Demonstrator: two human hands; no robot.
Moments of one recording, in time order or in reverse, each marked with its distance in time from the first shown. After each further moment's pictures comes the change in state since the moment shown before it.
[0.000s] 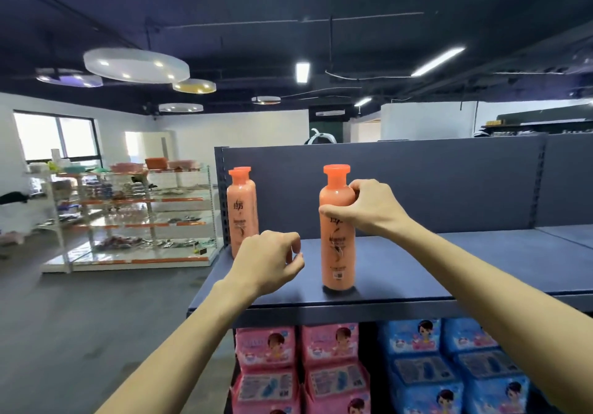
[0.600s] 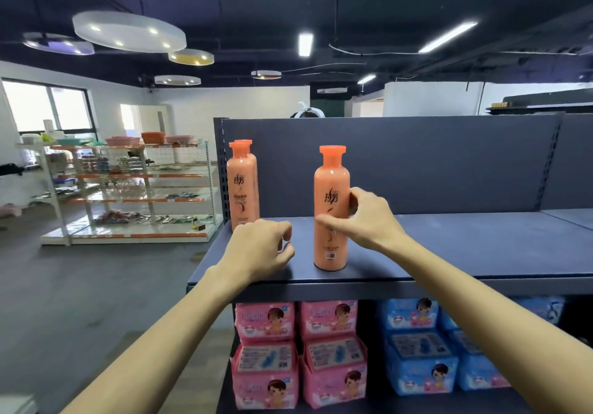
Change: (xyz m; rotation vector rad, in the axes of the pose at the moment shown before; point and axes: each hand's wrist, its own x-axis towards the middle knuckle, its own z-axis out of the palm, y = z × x) left_hand -0.011 -0.027 0.030 0.025 -0.034 -0.021; right_hand -0.033 0.024 0.045 0.041 -0.069 0.018
